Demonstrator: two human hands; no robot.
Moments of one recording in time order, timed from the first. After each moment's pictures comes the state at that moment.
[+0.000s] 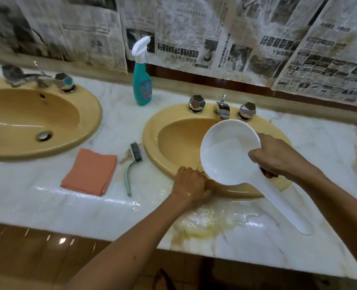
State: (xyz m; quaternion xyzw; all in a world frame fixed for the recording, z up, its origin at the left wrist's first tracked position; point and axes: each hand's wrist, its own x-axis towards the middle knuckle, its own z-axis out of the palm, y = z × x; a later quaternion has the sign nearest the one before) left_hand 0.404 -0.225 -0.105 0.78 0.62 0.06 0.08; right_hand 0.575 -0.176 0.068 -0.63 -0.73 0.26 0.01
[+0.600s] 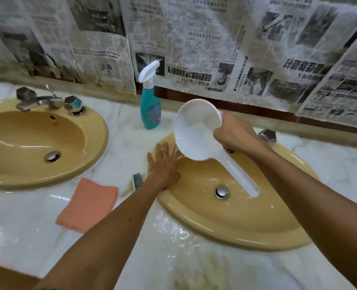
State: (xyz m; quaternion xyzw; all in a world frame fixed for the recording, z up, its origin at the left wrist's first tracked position) left_hand 0.285 -0.096 -0.114 0.62 0.76 -0.06 0.16; right_hand 0.455 -0.034 0.058 -0.58 -0.79 0.18 0.08
